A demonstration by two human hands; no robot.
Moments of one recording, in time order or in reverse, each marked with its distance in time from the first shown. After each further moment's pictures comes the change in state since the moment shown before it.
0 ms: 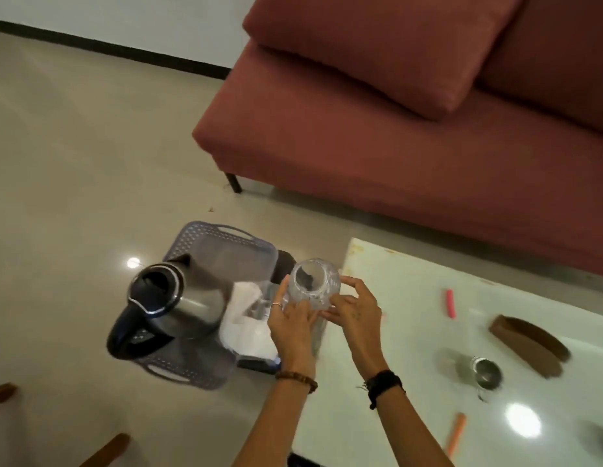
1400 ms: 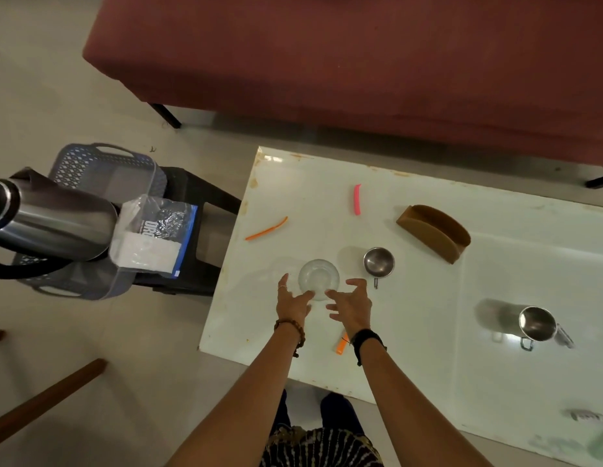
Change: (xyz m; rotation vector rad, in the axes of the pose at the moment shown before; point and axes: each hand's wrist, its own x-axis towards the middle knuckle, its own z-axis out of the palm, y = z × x) left_hand -0.090 -0.275 0.109 0.305 -0.004 -0.324; right_hand -0.029 0.184 -0.265 -0.010 0.122 0.574
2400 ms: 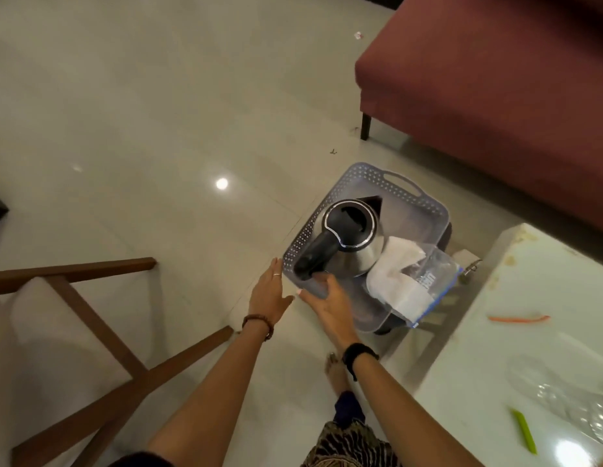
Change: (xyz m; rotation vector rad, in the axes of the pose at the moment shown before) left_hand 0.138 0.185 -0.534 0.962 0.207 0.469; right_hand -0.179 -0.021 0.526 -0.367 -0.600 -0.438
